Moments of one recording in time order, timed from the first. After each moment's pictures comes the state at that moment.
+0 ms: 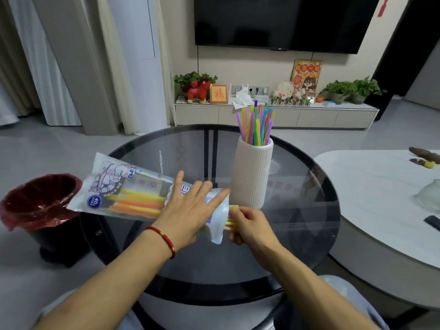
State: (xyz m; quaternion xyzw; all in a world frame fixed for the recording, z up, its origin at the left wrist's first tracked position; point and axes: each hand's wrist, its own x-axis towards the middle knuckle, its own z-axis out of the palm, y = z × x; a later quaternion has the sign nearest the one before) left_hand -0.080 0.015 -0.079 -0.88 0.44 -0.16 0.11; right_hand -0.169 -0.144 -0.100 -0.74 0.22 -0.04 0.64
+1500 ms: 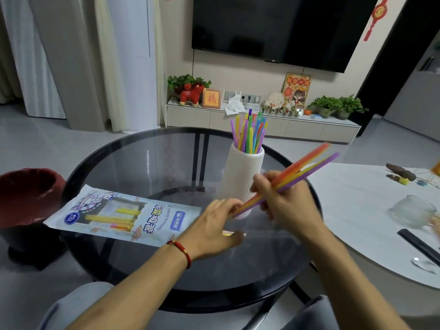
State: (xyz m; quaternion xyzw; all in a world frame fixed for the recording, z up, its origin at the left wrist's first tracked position) left_hand -0.108 -0.040 -0.093 -0.80 0.45 0.03 -0.39; right_hand -0.200 -0.198 0.002 -0.88 0.09 -0.25 0.40
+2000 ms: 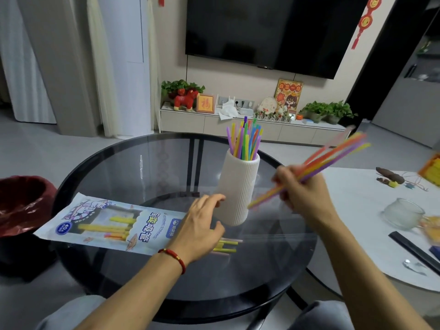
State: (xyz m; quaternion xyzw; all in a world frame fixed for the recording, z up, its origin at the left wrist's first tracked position) left_hand -0.102 -0.033 -0.091 -0.82 0.38 -0.08 -0.42; right_hand -0.188 -0.251 0.006 -0.83 0.14 -0.31 0.44
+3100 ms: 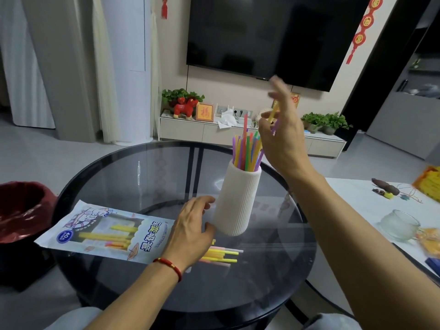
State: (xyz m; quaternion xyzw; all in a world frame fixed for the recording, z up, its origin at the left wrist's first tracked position) left_hand -0.097 -0.021 -0.082 -0.81 0.31 -0.10 -0.49; right_hand -0.117 -0.203 0.107 -0.86 0.03 -0.46 0.23
